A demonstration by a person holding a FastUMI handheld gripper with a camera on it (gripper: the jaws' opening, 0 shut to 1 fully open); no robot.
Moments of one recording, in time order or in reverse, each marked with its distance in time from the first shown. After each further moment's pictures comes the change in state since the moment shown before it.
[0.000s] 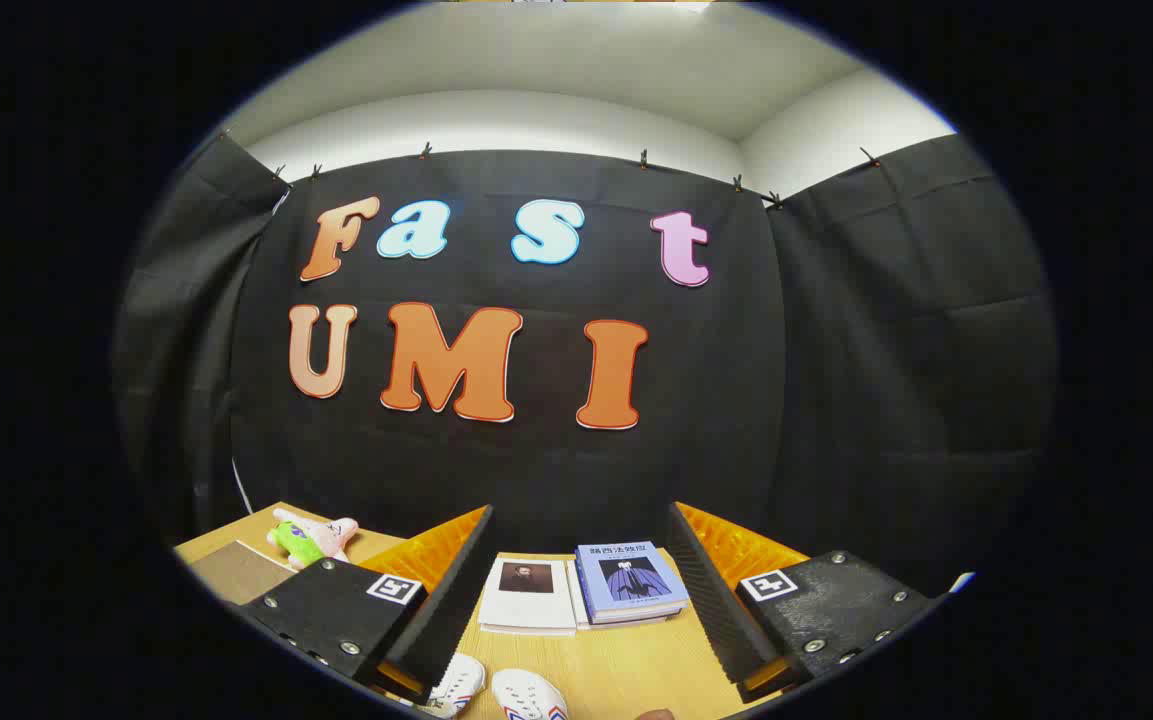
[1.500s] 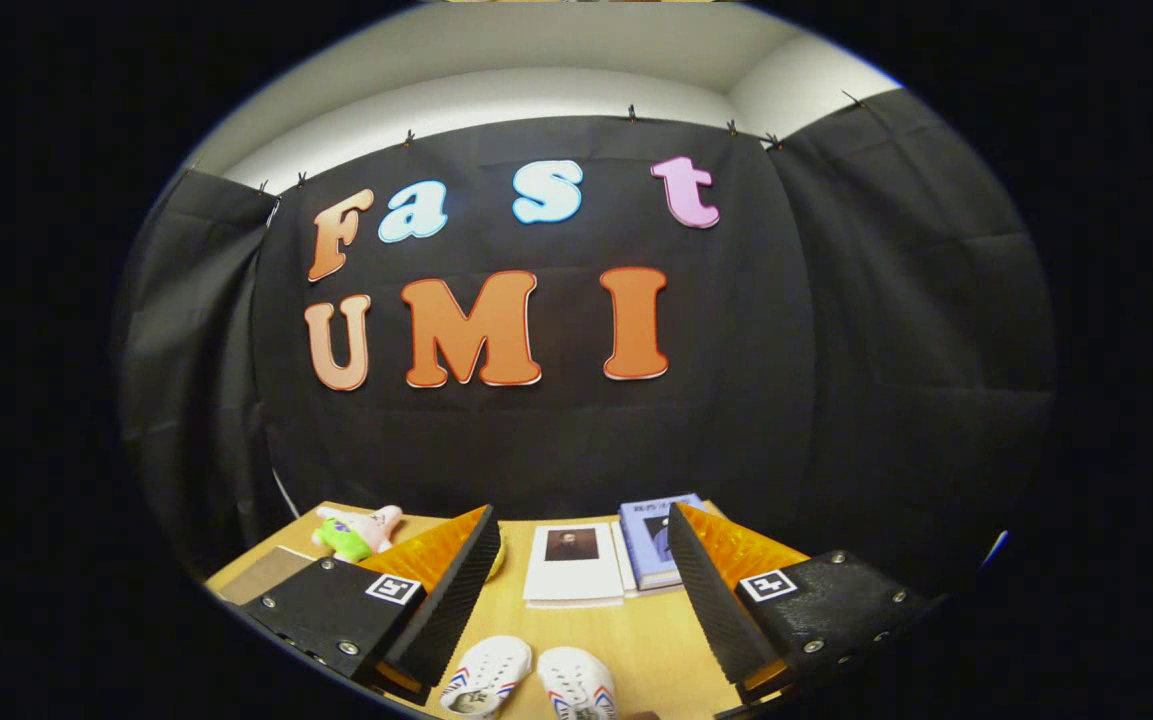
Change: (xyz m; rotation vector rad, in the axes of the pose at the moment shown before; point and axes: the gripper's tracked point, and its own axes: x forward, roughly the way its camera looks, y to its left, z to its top) arm 0.001 0.032 -0.054 0.201 0.183 0.148
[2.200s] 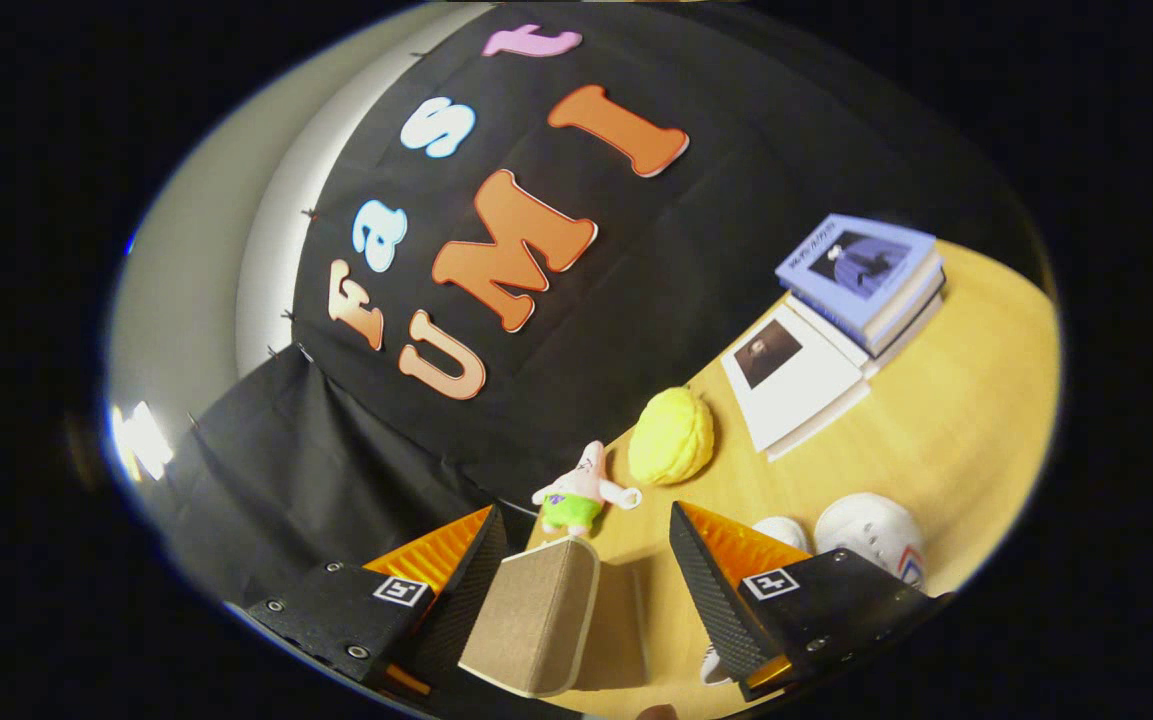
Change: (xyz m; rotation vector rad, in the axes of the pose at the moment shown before) arm 0.020 0.103 -0.124 0.773 0.391 0.438
